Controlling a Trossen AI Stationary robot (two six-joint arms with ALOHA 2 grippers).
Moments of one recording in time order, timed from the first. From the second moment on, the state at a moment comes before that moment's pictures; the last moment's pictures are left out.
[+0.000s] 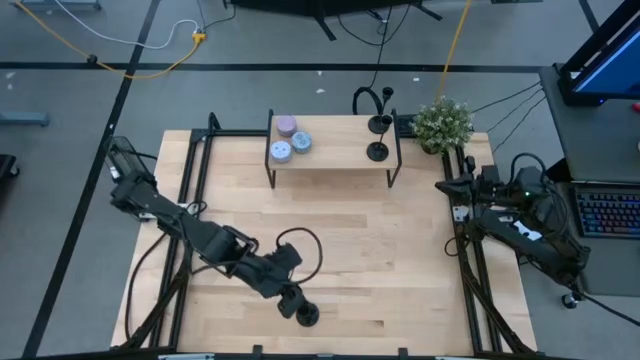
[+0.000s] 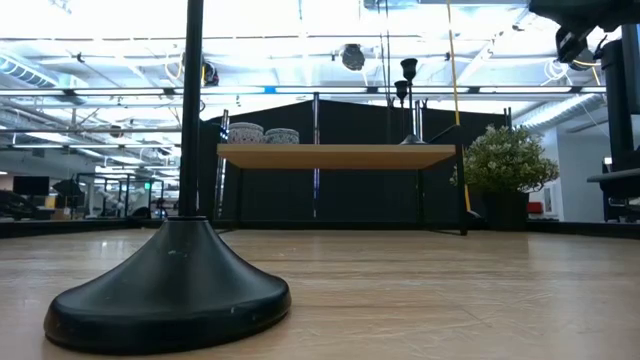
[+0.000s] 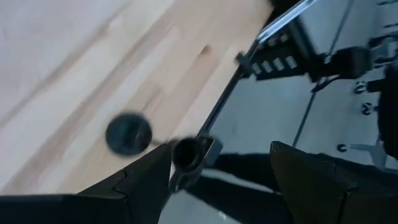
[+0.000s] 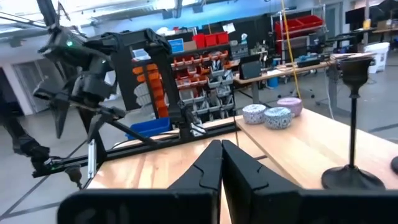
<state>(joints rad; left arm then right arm) -0.52 1.64 1.55 -0.69 -0.06 -1.27 -0.59 0.01 0.51 -0.40 -0.47 0.24</state>
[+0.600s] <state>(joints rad) -0.52 1.72 1.55 -0.76 0.04 -1.42 -0.59 0.00 0.51 -0.41 -0.47 0.22</state>
